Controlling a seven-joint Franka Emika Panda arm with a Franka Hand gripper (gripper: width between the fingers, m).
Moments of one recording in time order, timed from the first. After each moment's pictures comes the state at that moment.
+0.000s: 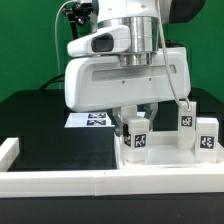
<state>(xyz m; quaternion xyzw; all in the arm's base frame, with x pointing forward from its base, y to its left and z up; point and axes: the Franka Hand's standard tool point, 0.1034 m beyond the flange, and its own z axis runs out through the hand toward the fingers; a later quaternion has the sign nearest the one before) 0.610 0.007 0.072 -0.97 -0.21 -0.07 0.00</state>
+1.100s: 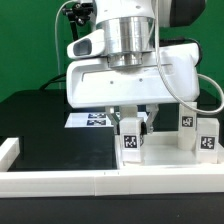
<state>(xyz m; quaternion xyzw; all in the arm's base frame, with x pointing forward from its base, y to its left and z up) 0.609 0.005 0.071 -0.96 0.25 -0.10 0.06</state>
